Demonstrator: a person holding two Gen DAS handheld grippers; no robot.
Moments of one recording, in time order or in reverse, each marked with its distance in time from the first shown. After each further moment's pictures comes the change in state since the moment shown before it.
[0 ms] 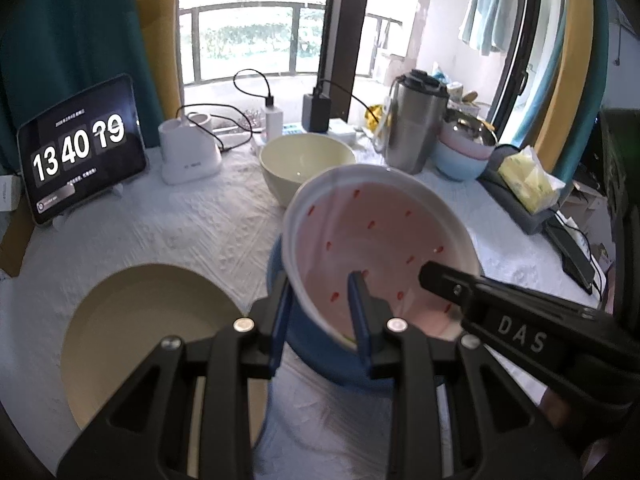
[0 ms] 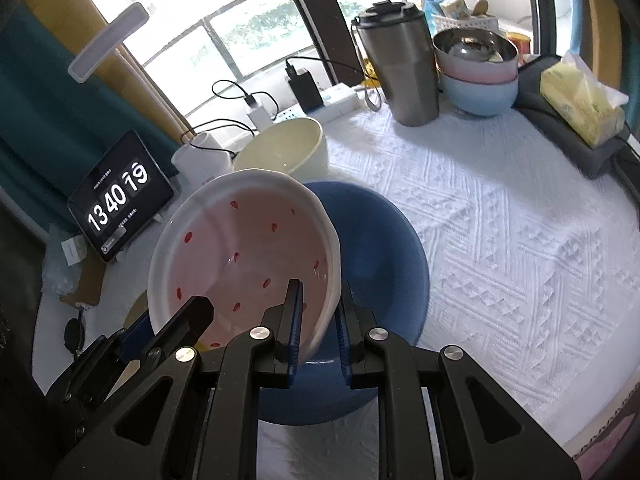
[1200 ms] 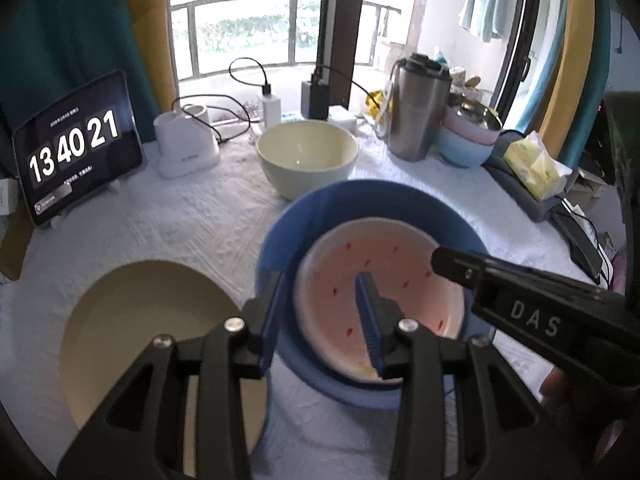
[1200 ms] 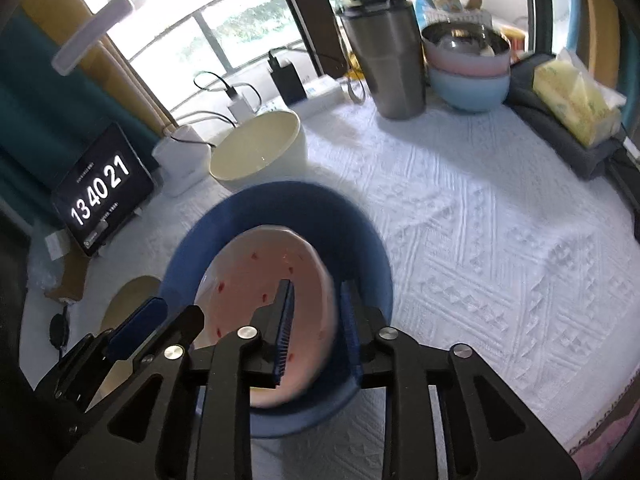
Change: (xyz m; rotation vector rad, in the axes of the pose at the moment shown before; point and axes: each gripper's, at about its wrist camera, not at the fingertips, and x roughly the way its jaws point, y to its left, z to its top) left arm 0.009 -0.001 0.001 0.023 0.032 0.015; right arm 0.005 -0.007 0.004 -0.022 0.005 -0.053
